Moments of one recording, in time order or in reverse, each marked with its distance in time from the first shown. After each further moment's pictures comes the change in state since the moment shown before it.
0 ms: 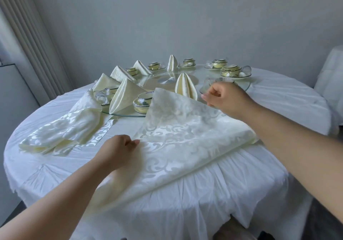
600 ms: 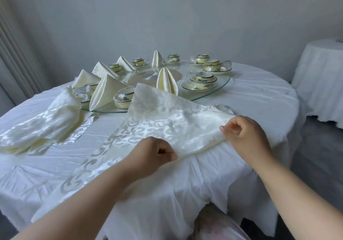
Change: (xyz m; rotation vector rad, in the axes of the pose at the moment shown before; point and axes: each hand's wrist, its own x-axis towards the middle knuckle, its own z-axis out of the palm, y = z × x) left_hand -0.060 0.098 0.032 -0.310 -0.284 0.488; right_hand -0.121 0.079 0.001 -0.078 0.309 0.192
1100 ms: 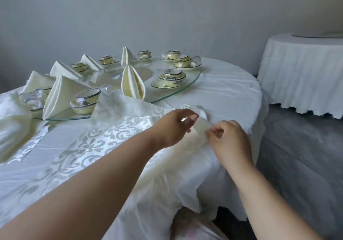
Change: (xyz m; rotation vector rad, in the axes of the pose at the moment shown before) left_hand 0.094 0.096 0.045 -0.189 -0.141 0.151; right_hand -0.015 0.010 -0.018 -0.155 0.087 0.266
